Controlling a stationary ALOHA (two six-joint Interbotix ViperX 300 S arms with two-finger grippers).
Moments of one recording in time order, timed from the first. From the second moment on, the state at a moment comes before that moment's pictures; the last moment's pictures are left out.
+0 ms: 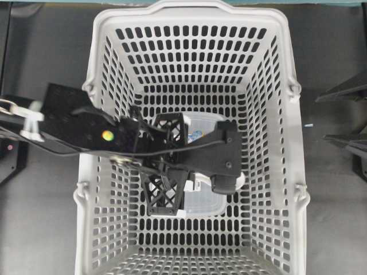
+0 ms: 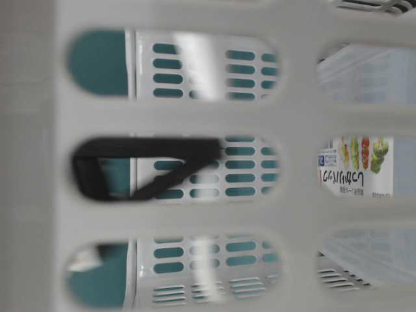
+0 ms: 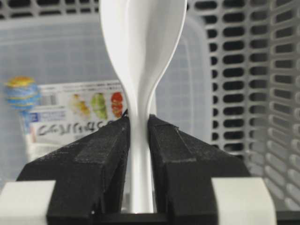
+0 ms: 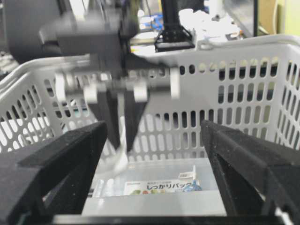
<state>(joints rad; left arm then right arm) -0.16 0.12 -0.06 0.04 1.03 -0.12 0.04 -1.05 1.16 0.01 -0.09 0.09</state>
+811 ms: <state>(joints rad) -0.16 0.12 -0.24 0.04 1.23 -0.12 0.04 -1.05 1.16 0.01 -0.09 0.10</state>
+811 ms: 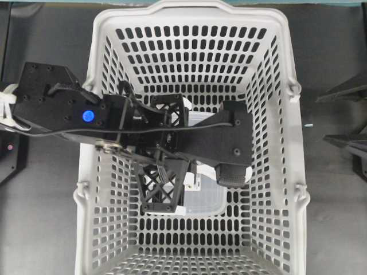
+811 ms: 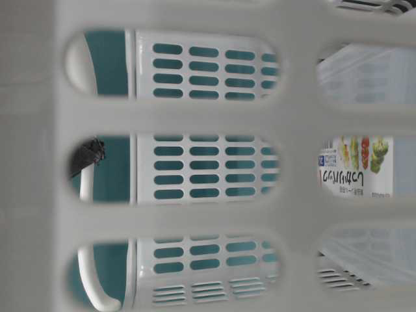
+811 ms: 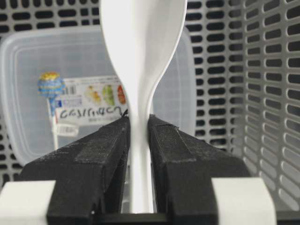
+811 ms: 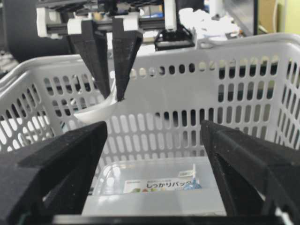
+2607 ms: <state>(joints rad) -0.16 0.12 -0.24 0.04 1.24 -0.12 0.04 -1.08 1.17 0.01 -0.09 0.10</state>
